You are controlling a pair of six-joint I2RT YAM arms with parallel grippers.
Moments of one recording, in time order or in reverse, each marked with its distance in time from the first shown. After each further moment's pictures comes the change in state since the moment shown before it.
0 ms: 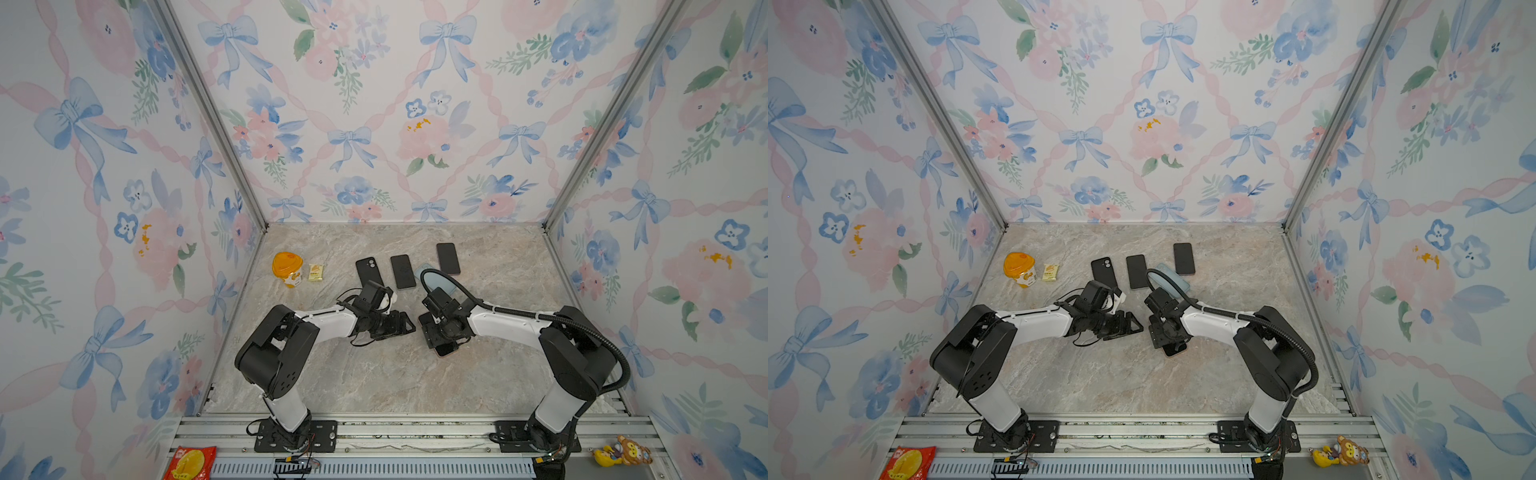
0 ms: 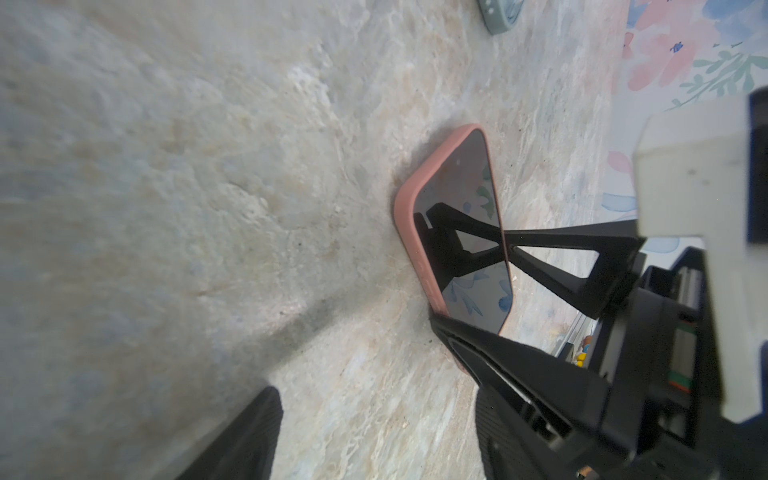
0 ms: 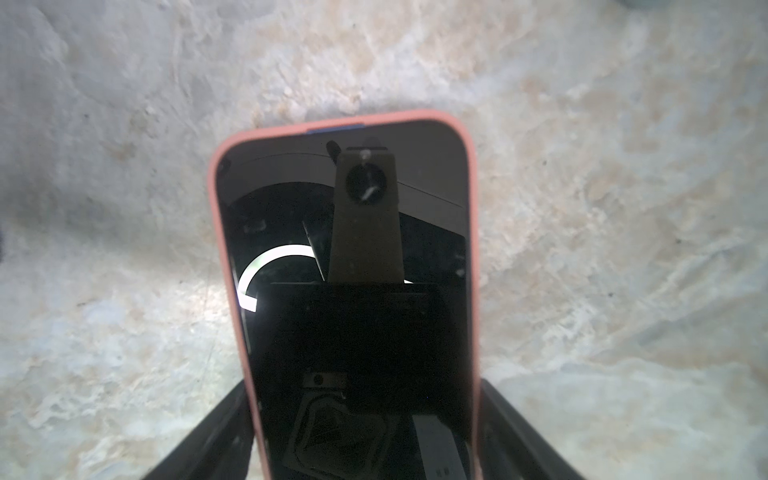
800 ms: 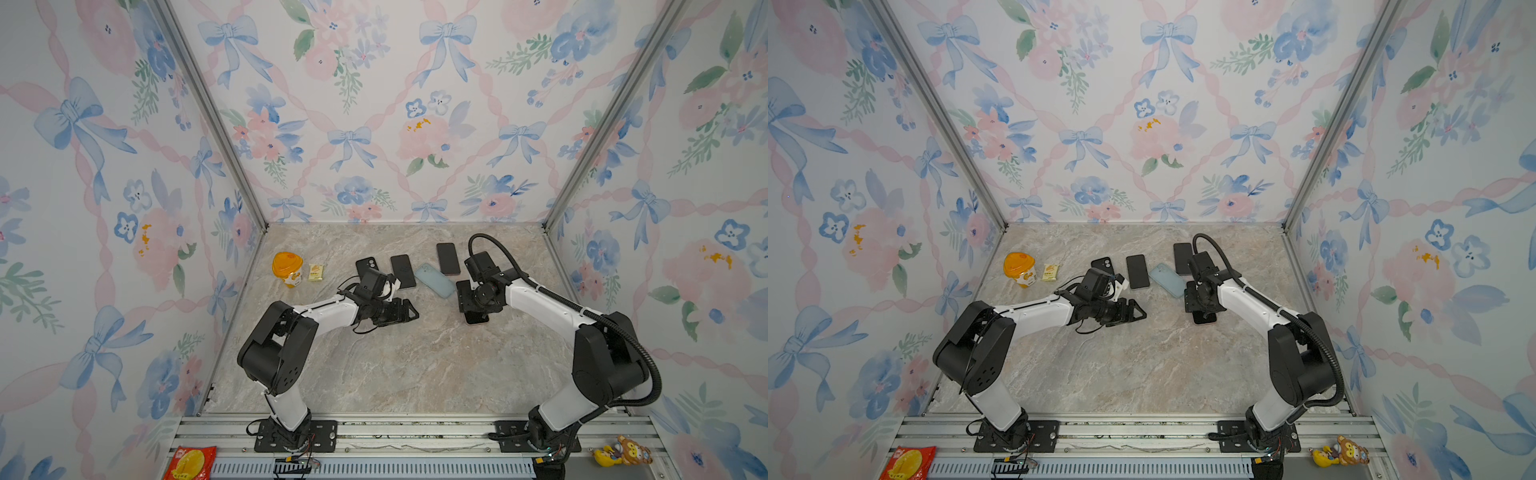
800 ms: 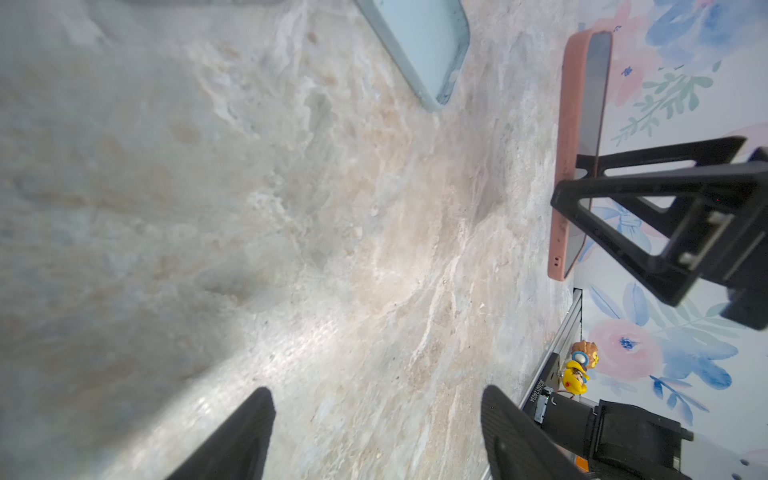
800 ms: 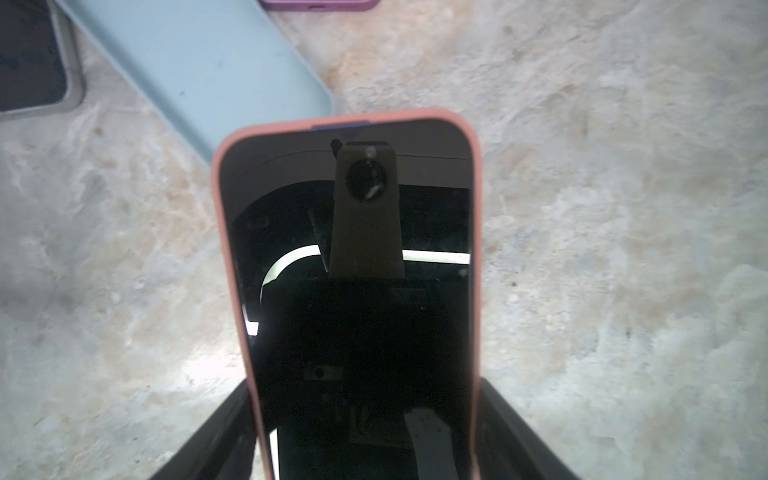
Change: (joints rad) left arm 0.023 0.043 0.159 -0.048 0.023 0.060; right arm -0.398 -0.101 0.153 -0.175 0.009 -0.080
